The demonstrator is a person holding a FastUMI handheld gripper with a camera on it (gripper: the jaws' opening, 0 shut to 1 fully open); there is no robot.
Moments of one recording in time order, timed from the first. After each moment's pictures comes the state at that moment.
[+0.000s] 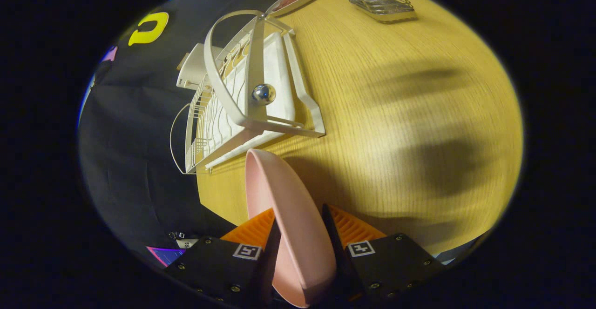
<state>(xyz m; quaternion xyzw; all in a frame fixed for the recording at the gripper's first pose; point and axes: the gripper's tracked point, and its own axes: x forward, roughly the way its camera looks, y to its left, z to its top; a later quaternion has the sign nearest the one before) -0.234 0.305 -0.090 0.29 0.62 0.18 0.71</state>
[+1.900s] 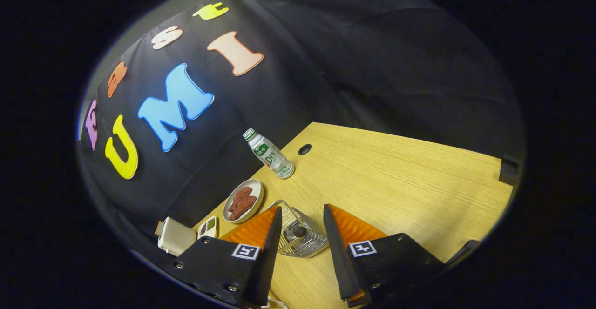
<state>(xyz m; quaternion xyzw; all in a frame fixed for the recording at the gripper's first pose) -0.021 0.081 0.020 0.34 0.17 -0.17 0.91</state>
